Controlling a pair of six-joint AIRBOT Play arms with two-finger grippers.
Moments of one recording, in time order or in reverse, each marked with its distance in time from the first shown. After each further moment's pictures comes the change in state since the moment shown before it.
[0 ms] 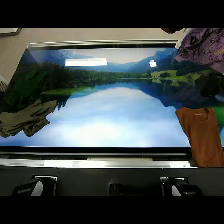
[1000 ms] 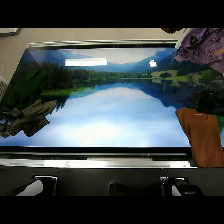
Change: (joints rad) left arm 0.164 -0.612 -0.312 0.536 0.392 -0.475; right arm 0.000 0.000 0.000 0.000 0.251 0.000
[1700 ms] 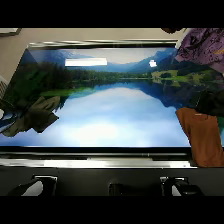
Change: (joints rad) left arm -0.141 0.114 -0.003 -0.347 0.133 0.098; right arm 0.000 0.000 0.000 -0.003 0.009 0.053
